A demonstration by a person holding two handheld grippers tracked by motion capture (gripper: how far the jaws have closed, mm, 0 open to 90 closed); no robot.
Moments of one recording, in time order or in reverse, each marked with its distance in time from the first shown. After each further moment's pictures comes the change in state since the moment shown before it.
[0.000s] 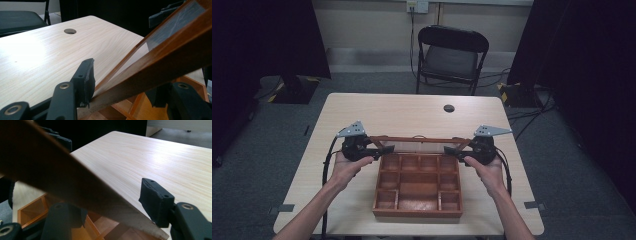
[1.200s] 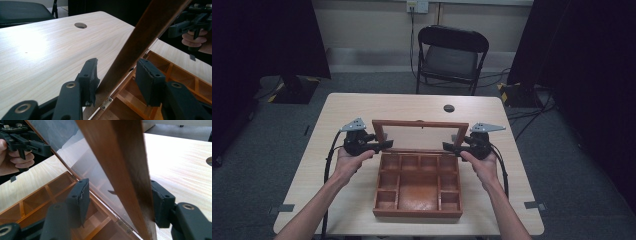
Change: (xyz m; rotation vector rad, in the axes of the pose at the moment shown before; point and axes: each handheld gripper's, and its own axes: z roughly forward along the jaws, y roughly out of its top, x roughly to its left) left arm 0.027 -0.007 0.012 0.022 0.042 -0.056; right arm -0.026 -0.009 0.024 0.013 -0.037 0.038
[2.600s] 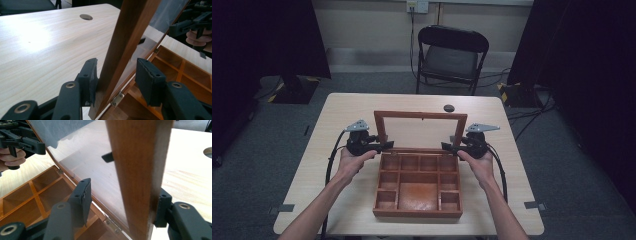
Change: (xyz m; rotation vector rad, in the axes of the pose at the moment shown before) left arm 0.012 -0.014 0.013 0.039 0.025 -0.026; right arm -0.013 -0.009 0.018 0.039 -0.035 0.004
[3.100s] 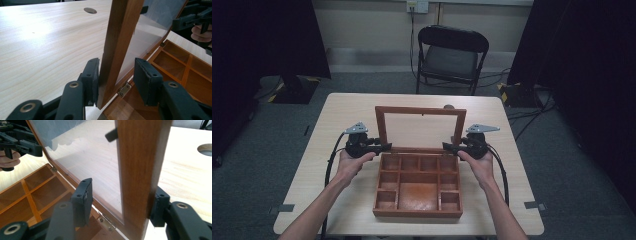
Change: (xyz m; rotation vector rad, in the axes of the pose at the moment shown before) left arm 0.006 -0.010 0.001 0.019 0.023 -0.019; right arm -0.004 -0.005 0.002 0.005 -0.034 0.007
